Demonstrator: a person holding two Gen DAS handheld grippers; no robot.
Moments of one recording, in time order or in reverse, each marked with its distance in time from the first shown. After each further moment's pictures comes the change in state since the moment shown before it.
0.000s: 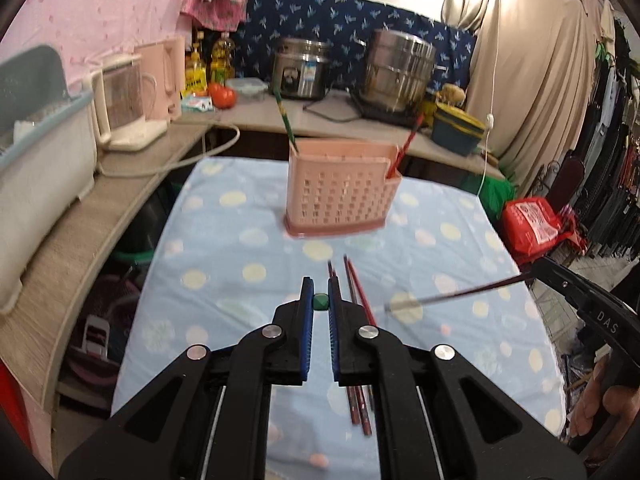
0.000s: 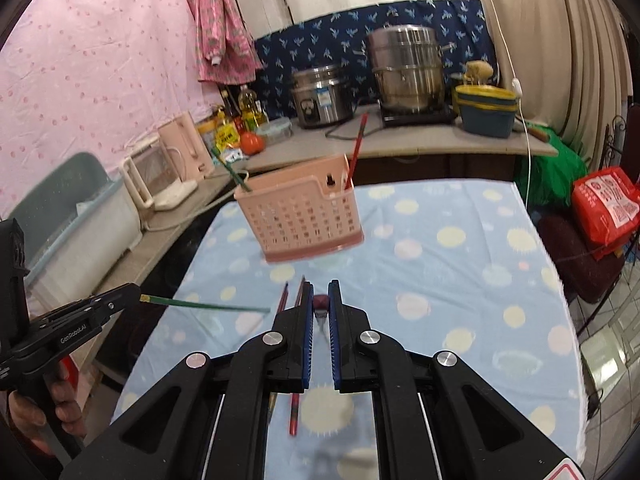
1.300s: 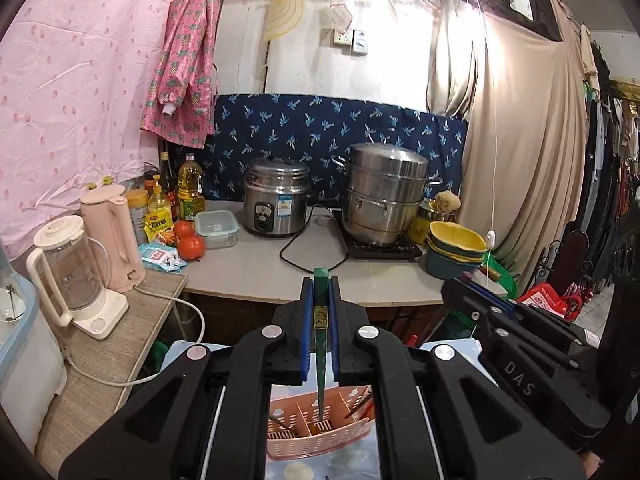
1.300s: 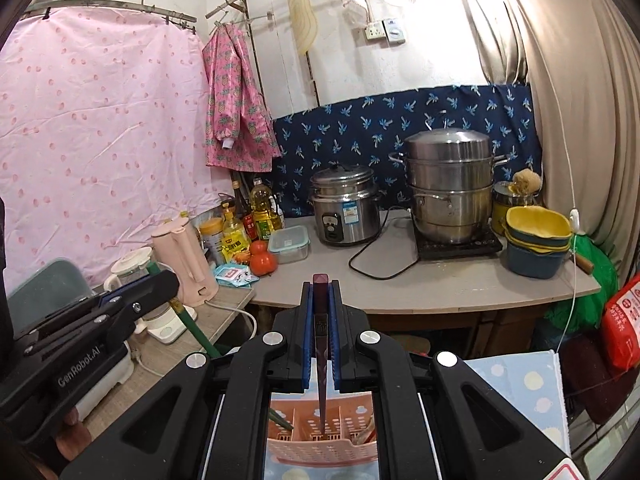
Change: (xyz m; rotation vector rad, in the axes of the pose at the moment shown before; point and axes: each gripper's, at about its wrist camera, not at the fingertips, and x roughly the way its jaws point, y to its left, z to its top) left arm 0.056 -0.050 0.246 0.074 -0.292 -0.026; right arm 0.105 0.044 0.241 -0.067 -0.241 0.037
